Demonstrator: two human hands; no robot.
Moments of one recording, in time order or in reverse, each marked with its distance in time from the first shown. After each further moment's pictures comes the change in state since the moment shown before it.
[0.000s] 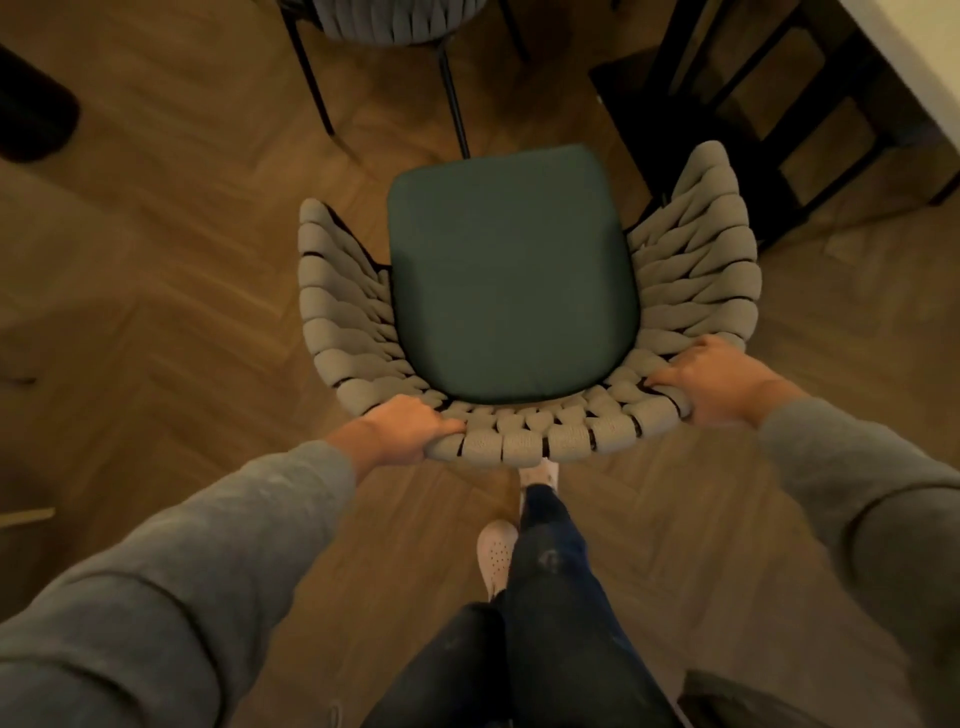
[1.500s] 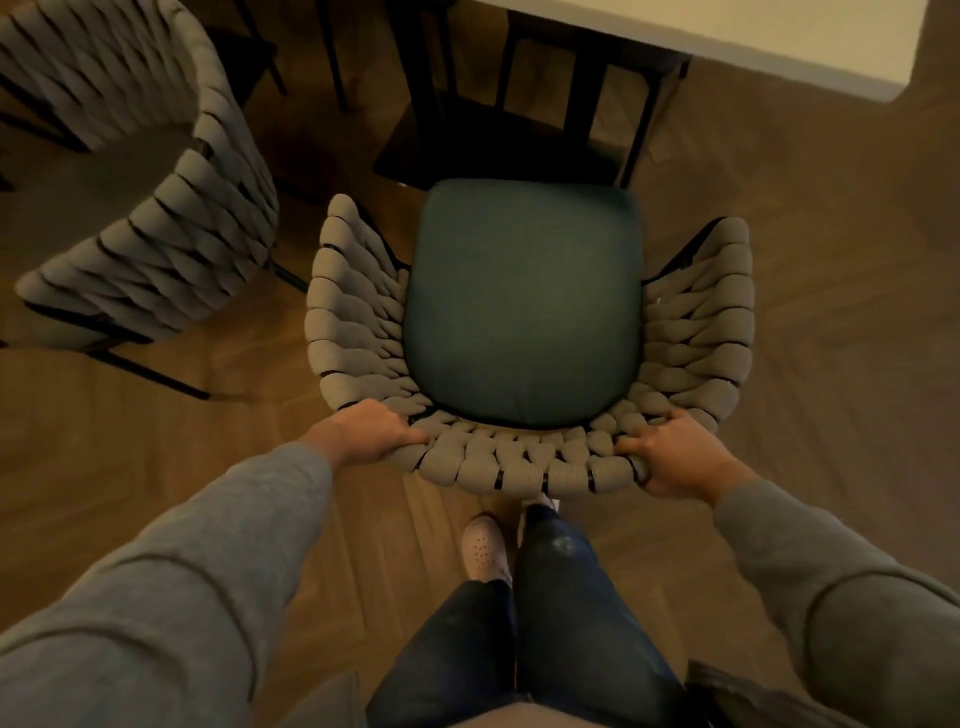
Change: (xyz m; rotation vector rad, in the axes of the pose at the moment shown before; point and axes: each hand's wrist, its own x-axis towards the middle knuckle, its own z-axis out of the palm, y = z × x) left_hand 0.170 -0.371 -0.178 0.622 -0.095 0.683; right_hand 0.147 -0.108 -0.139 0.686 0.006 0.642
